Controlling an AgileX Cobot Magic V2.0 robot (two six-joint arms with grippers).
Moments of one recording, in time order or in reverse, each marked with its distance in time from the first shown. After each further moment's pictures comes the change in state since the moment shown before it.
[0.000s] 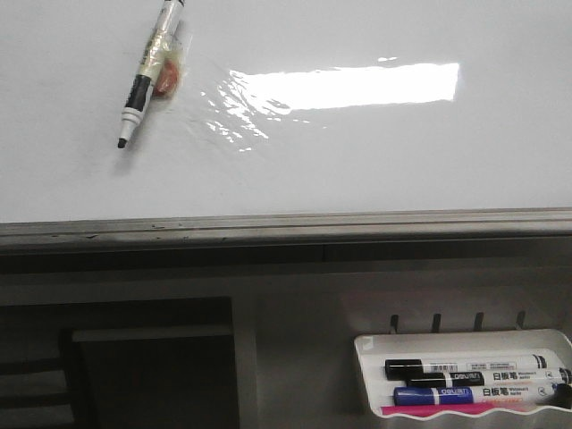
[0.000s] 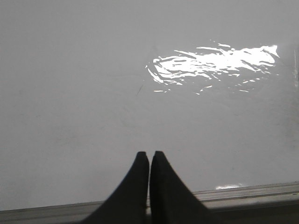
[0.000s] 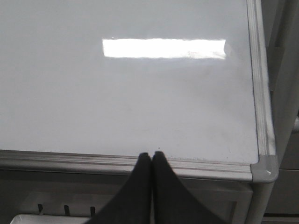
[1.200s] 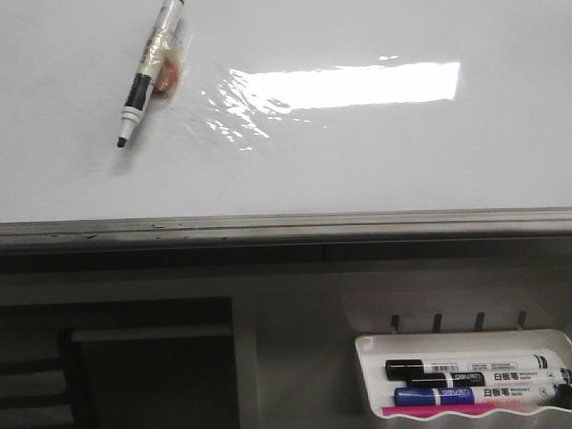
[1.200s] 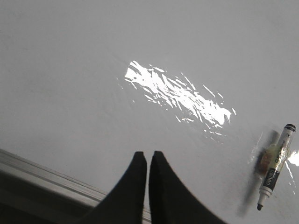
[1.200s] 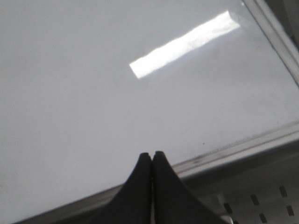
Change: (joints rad) left arm 0.000 0.000 -0.001 -0.618 -0.009 -0.002; right arm 0.000 0.000 0.000 0.513 -0.012 -0.001
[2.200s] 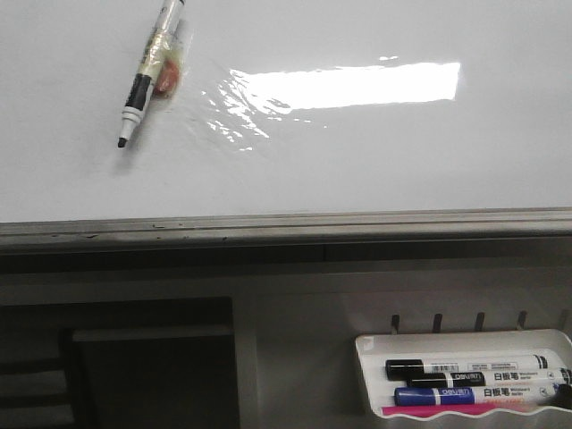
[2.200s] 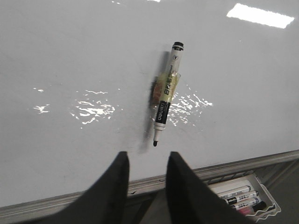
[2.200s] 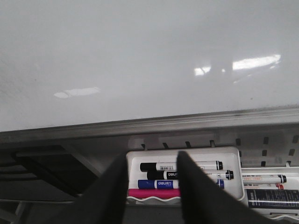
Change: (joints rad) left arm -0.236 0.529 -0.497 0.061 0.366 0.170; right arm 0.076 0.442 -0.420 -0.119 0.432 -0.034
